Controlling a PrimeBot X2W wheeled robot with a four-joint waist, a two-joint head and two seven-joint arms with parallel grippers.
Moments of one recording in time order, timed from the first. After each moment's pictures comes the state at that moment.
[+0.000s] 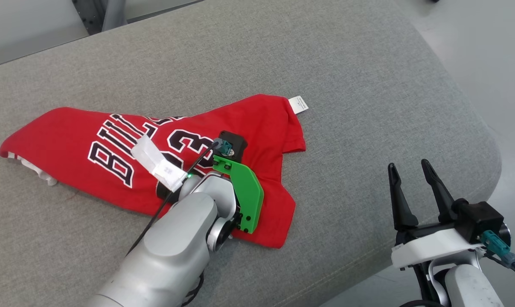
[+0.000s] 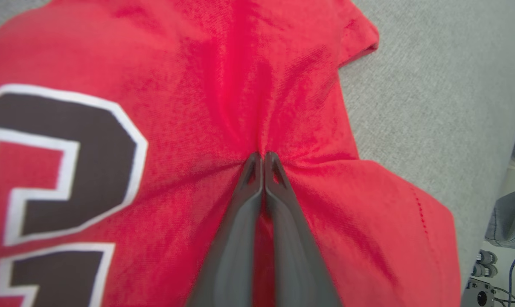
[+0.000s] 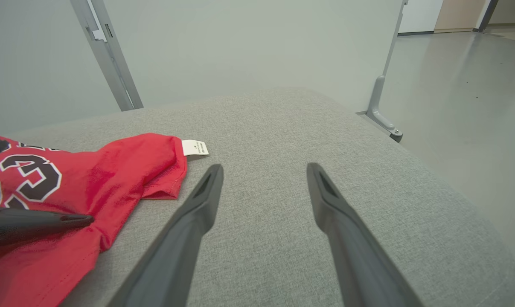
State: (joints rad) left arm -0.75 0.06 -0.92 0.75 -0.72 0.07 0.34; right arm -0.09 -0.05 0.03 0.12 0.16 0.13 -0.26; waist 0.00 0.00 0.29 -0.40
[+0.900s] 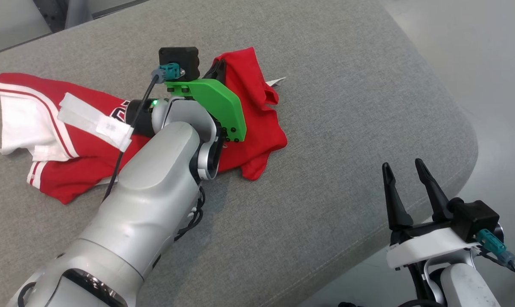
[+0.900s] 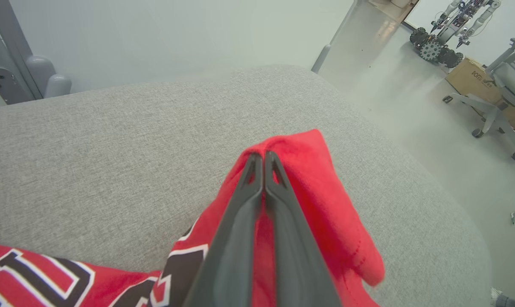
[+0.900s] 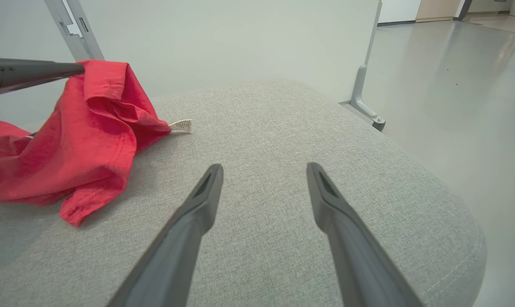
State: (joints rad) left arm -1.00 0.05 -0.85 0.81 -0.94 0.22 -0.05; right arm -0.09 -0.05 0.05 0.12 0.19 0.13 -0.26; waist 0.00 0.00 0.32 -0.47
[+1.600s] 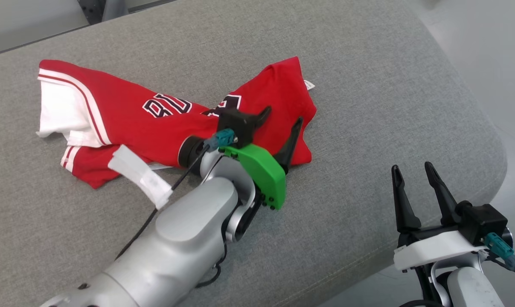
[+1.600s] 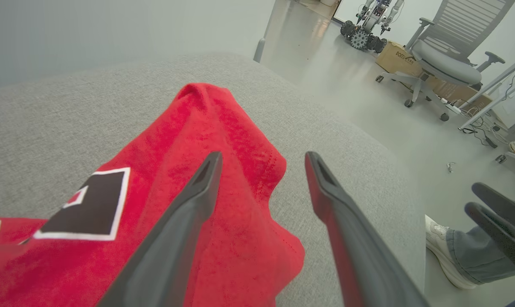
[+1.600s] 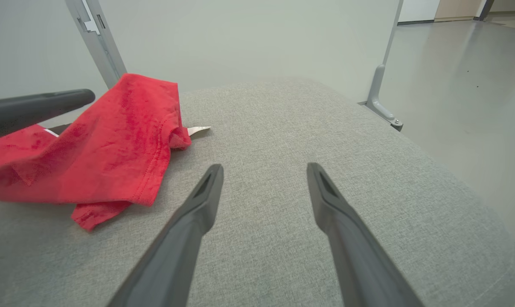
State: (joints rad) left arm -0.89 0.07 -1.10 0.65 -0.98 0.13 -0.20; right arm -0.08 -0.05 0.01 0.12 0.18 0.13 -0.26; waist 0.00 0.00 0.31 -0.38
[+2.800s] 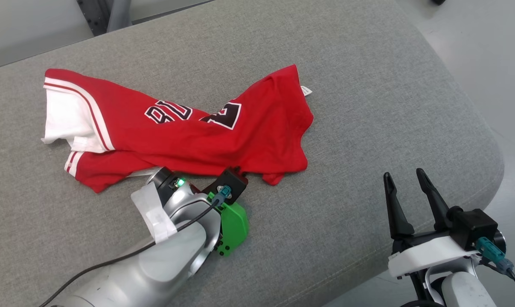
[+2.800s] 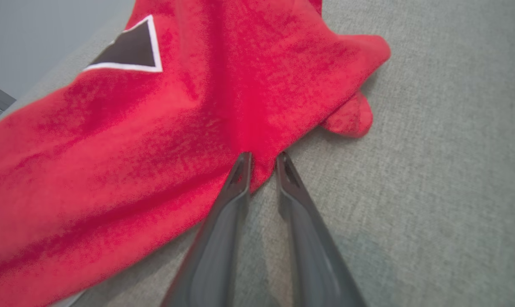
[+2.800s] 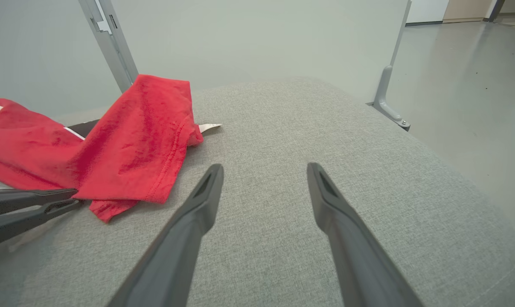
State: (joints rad) left arm -0.79 0.20 -1.28 0.72 -0.64 0.17 -0.10; right arm -0.06 -0.05 0.04 0.12 0.17 0.13 -0.26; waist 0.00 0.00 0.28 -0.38
